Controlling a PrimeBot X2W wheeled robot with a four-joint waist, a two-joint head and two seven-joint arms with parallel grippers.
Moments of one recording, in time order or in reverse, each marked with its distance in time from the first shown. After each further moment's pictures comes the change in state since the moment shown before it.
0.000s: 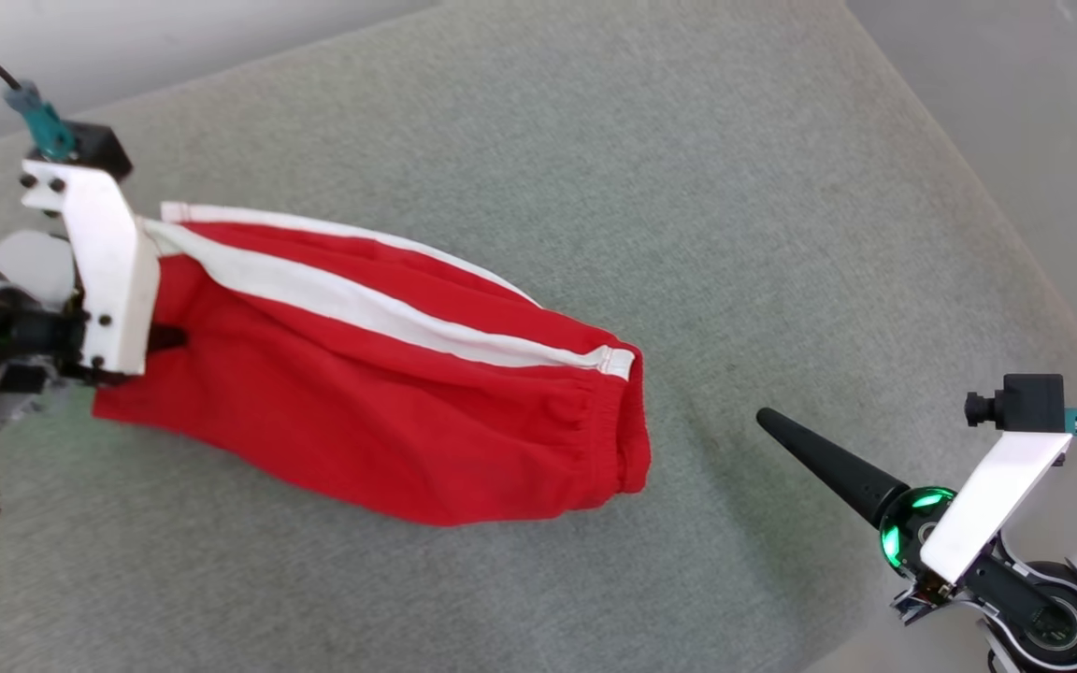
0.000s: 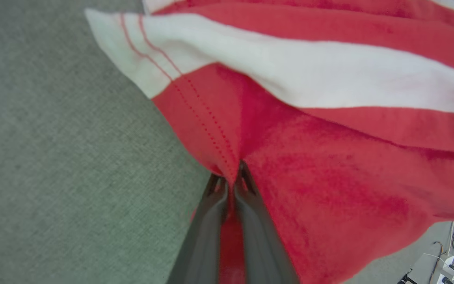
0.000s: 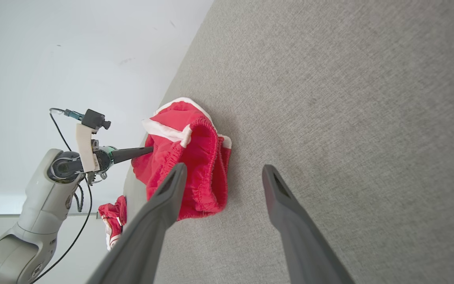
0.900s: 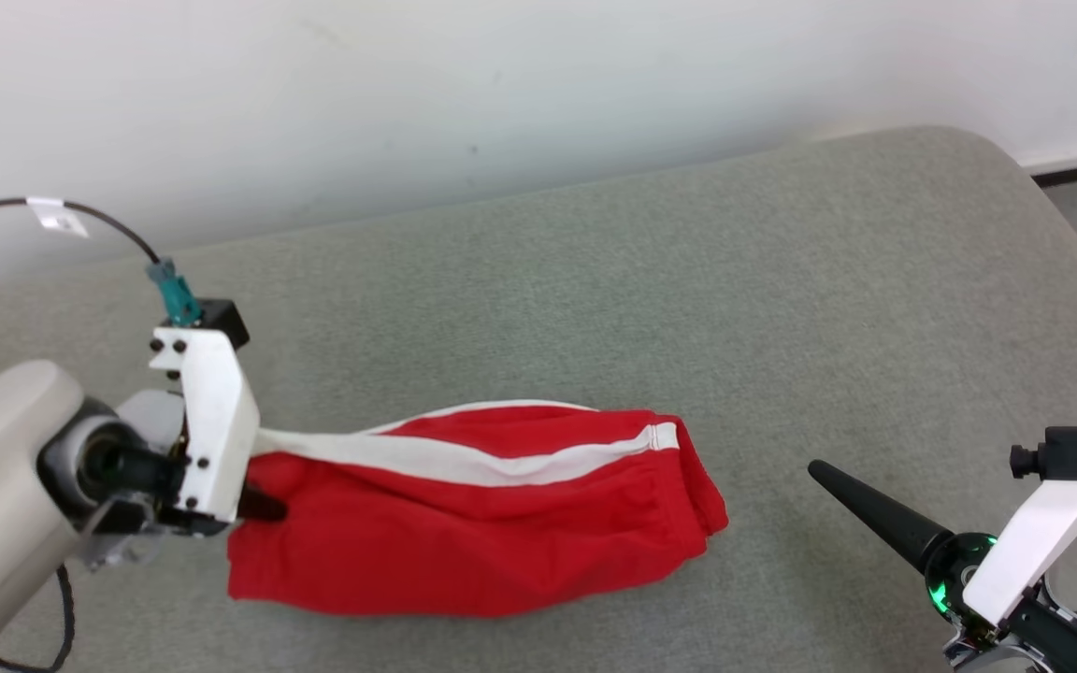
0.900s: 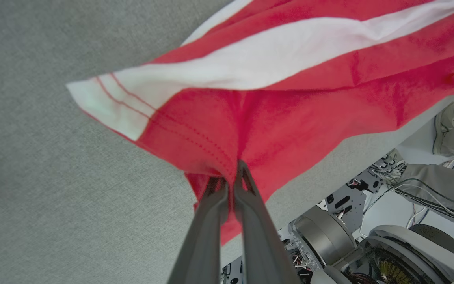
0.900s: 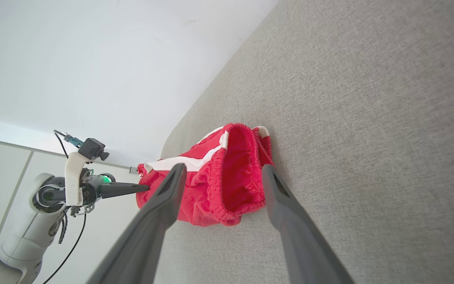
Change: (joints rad) left arm 0.212 -0.002 -0.017 -0.195 -0.156 0.092 0.069; right arm 0.082 -0.063 -0.037 0.032 -0.007 0.000 0.018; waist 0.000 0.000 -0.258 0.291
